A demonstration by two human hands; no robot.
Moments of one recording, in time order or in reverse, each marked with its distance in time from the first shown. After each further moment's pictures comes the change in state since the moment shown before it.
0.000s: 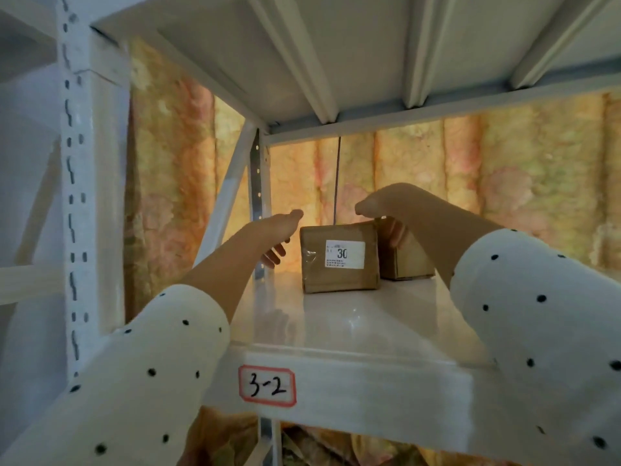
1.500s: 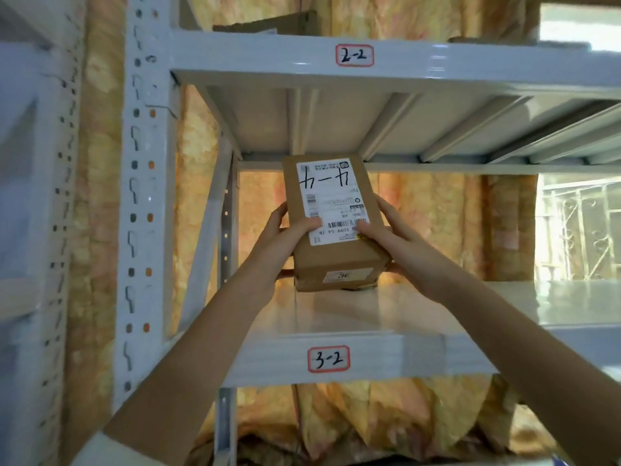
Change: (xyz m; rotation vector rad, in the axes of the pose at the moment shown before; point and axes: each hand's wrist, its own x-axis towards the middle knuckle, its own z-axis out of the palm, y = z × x) left_hand -0.124 -0.041 -0.047 -0.956 -0.294 0.501; right_hand -0.156 -0.034 0.029 0.750 0.268 -0.258
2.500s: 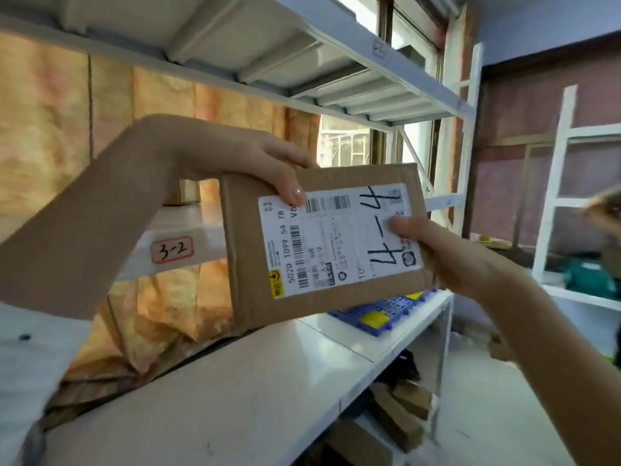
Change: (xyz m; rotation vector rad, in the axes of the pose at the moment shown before) left_hand -0.081 0.070 0.056 0.550 -1.379 0.231; right_hand -0.264 -0.081 -0.032 -0.188 0.304 0.435
